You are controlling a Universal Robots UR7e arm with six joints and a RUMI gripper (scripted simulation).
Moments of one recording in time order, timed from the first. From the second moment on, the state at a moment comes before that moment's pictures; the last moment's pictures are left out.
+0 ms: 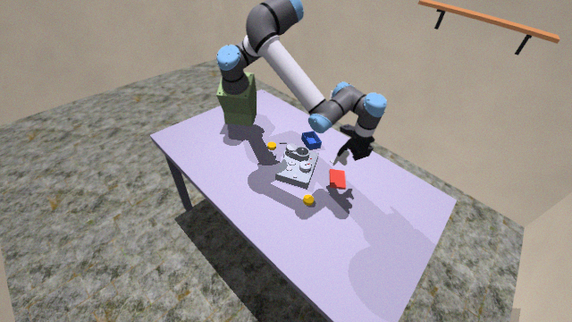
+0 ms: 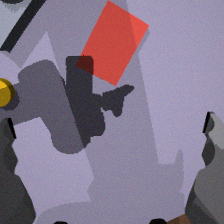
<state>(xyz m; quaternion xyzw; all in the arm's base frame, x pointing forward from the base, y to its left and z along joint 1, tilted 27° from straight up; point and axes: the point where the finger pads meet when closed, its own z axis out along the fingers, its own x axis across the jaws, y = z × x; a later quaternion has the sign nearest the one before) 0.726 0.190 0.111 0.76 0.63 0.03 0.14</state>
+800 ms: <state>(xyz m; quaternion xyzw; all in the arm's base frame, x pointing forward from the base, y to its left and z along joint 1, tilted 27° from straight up) 0.634 0.110 0.037 0.66 0.72 0.01 0.20</state>
